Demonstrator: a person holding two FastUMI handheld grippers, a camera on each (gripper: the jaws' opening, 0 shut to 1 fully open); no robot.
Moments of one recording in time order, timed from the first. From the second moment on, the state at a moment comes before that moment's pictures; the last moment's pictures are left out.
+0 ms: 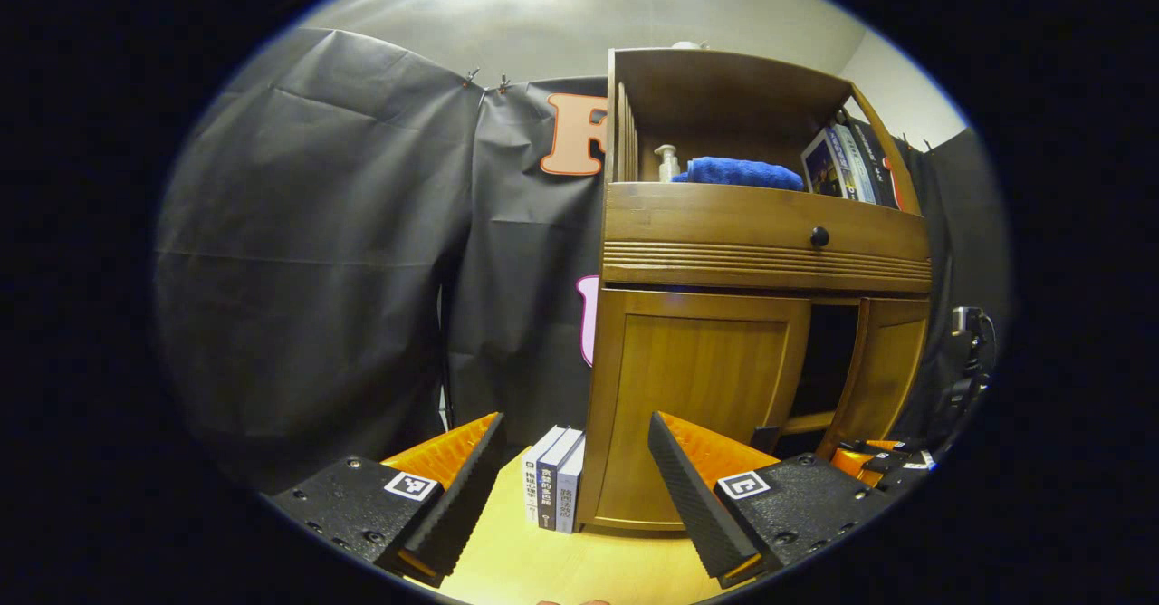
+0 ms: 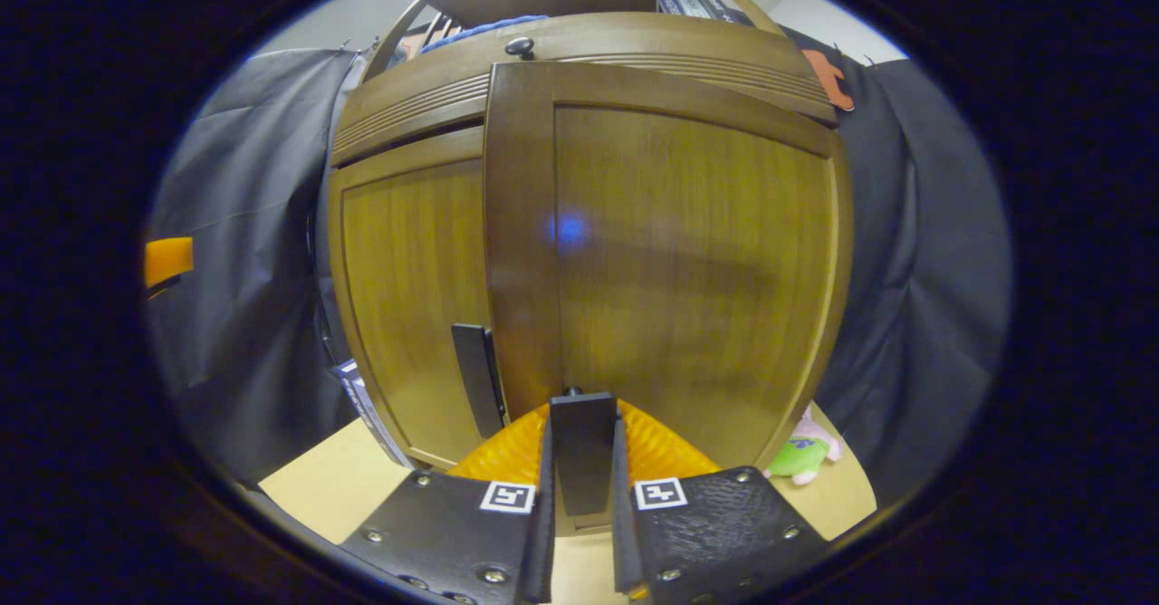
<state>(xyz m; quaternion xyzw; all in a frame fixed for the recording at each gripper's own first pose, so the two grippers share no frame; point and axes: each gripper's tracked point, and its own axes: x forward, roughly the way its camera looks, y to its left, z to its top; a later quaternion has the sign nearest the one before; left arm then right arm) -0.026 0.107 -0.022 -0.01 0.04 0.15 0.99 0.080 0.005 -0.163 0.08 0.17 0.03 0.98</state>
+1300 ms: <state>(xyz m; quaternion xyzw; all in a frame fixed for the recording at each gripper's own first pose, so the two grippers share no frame) -0.018 0.005 -0.054 -0.04 0.07 0.01 1.00 -0.043 -0.099 -0.152 0.08 0.18 -0.08 0.98</state>
